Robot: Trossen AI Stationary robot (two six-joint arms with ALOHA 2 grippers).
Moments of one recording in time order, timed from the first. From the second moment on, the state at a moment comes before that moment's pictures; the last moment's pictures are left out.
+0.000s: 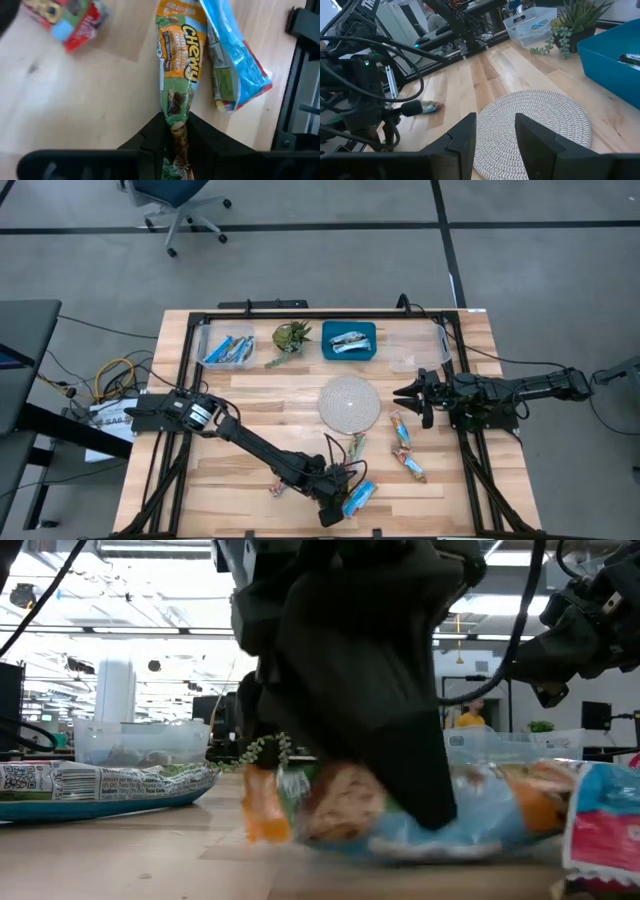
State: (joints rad) left arm -0.48 2.27 1.72 -0.49 -0.04 -0.84; right arm 0.09 0.24 0.01 0.03 0.10 0.37
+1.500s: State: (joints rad) left arm 0.21 1.83 1.72 -0.59 -0.34 -0.55; right arm 0.09 0.24 0.01 0.03 0.10 0.37
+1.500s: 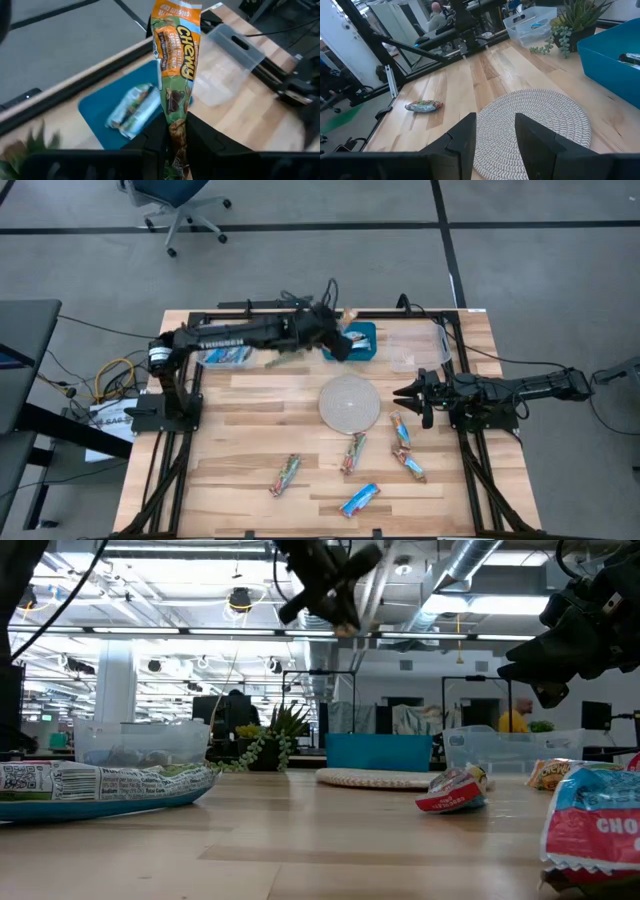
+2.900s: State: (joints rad) left arm 0.41 1.84 1.34 0.01 -0.01 0.02; right arm 0.09 0.24 0.01 0.03 0.10 0.37
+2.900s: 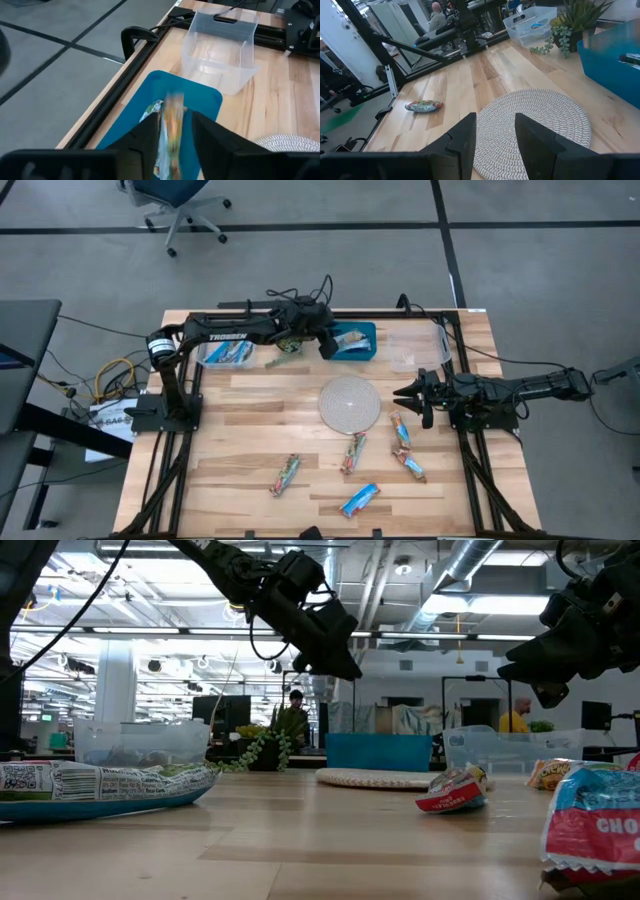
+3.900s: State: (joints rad) left arm 0.23 1.70 1.33 -0.13 0.06 -0.06; right arm 0.09 0.24 0.01 0.03 0.10 0.37
